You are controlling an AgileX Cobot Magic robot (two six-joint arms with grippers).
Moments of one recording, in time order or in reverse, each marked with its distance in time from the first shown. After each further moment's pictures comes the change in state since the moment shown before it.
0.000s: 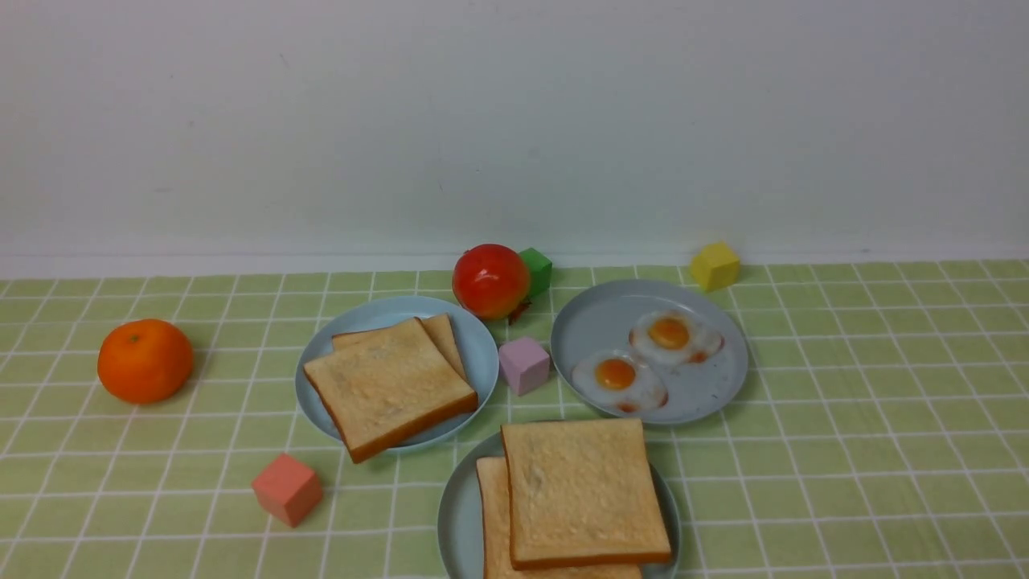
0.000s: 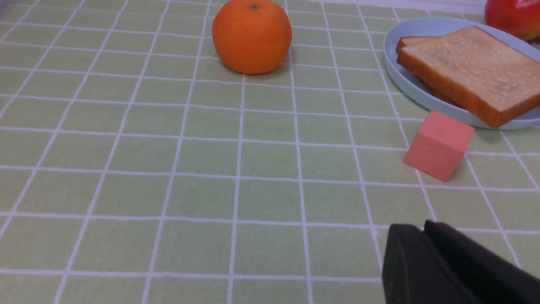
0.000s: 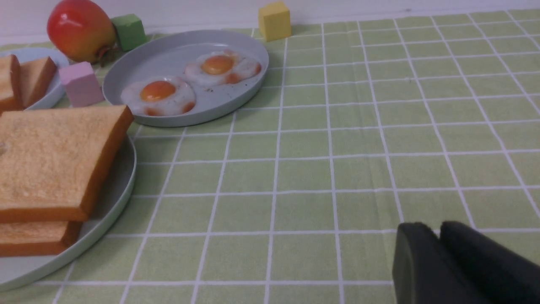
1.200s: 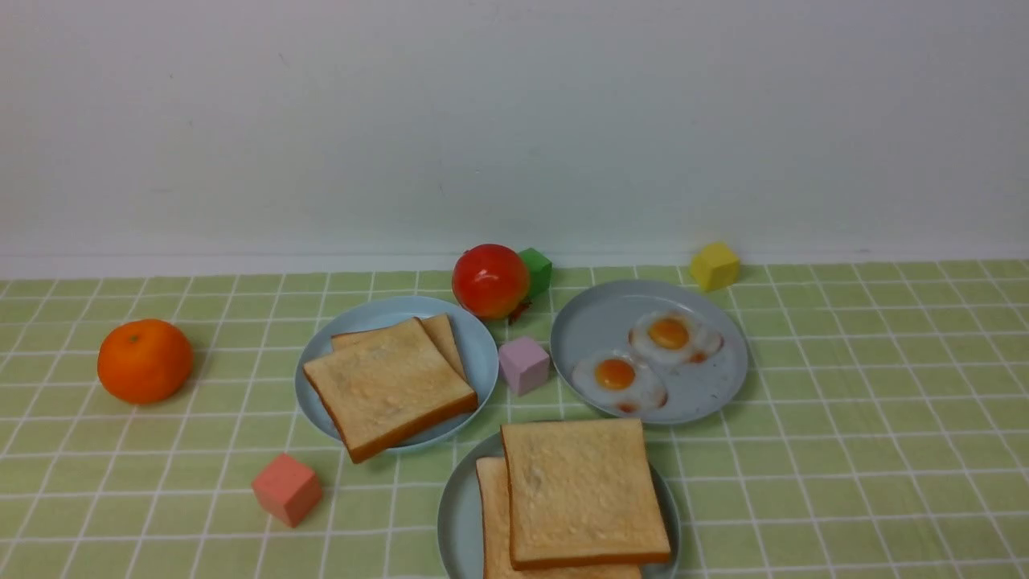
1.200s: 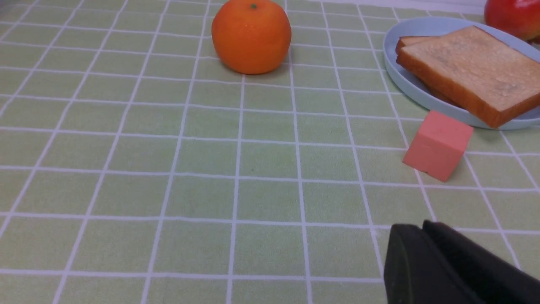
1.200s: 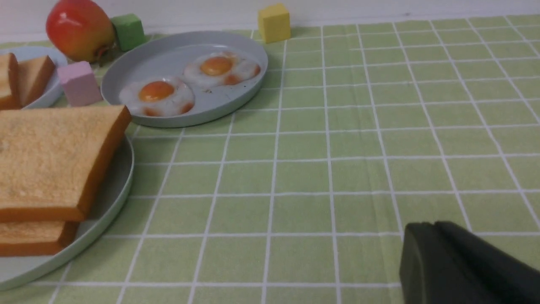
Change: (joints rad) right arm 0.000 0.000 0.001 -0.008 -0.005 -0.004; left arm 0.000 0.000 0.000 0.000 0.000 0.000
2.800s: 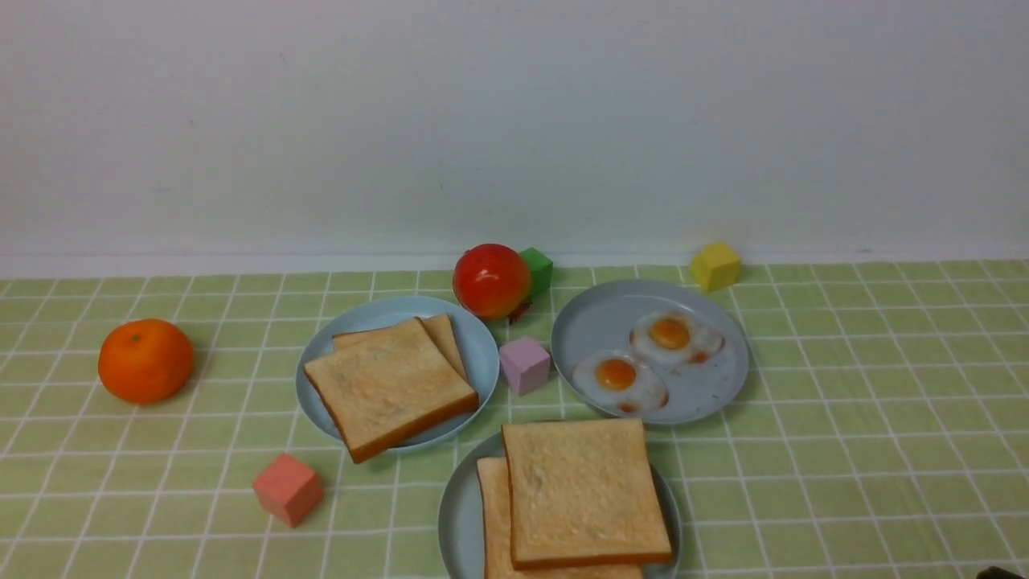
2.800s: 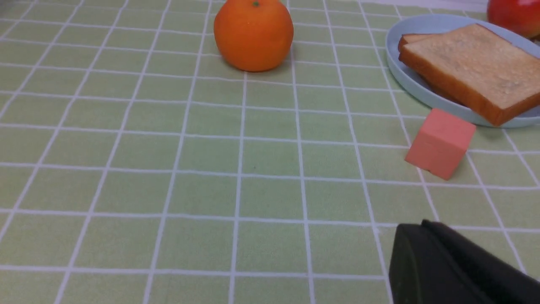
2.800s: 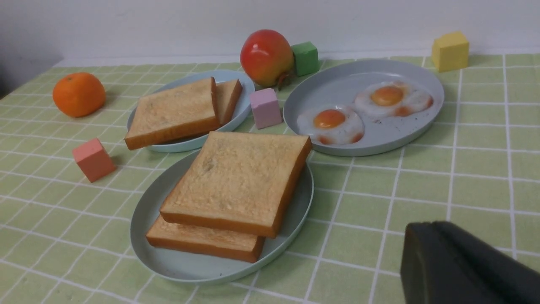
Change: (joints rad) right arm 0.349 0.199 -0.100 0.023 -0.162 0.117; left arm 0.000 0.000 -0.001 0.000 0.008 0.000
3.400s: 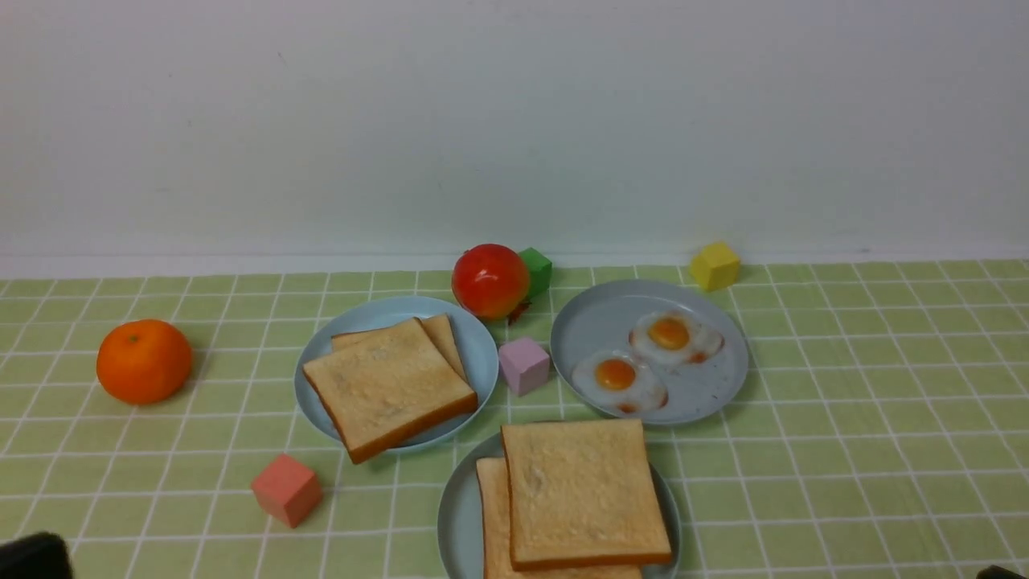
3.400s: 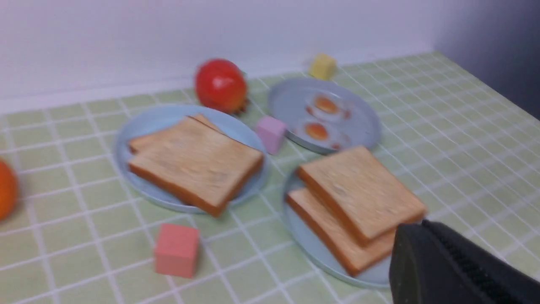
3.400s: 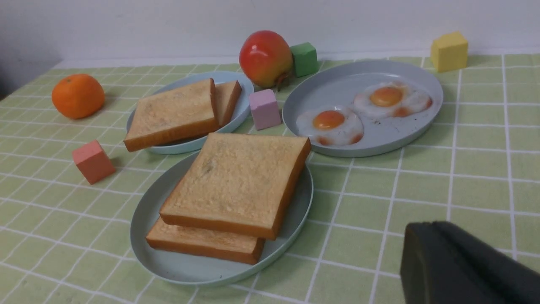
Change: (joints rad) right arm 0.000 0.001 -0.001 0.003 -0.001 0.000; left arm -0.302 0.138 -0.390 -0.244 0.103 0.152
